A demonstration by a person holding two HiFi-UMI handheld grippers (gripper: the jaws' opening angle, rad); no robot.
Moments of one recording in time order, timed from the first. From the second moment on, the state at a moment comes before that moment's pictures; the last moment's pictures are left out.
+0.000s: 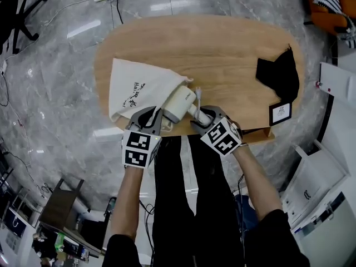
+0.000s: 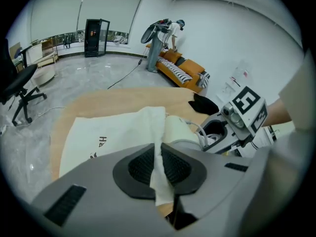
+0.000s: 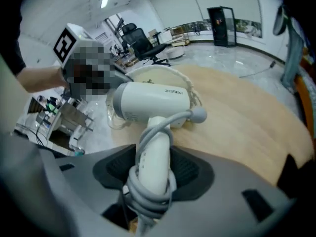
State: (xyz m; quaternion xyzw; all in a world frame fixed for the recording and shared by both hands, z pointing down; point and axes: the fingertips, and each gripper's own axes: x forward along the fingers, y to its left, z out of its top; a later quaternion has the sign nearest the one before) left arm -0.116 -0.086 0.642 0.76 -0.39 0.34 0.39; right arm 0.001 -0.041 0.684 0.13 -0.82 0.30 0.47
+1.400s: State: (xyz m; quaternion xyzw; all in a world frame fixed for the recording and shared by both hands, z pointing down) left arm -0.105 -0.077 0.646 0.77 -0.36 0.36 0.39; right arm -0.062 -0.056 0.733 0.06 -0.81 0.12 0.57
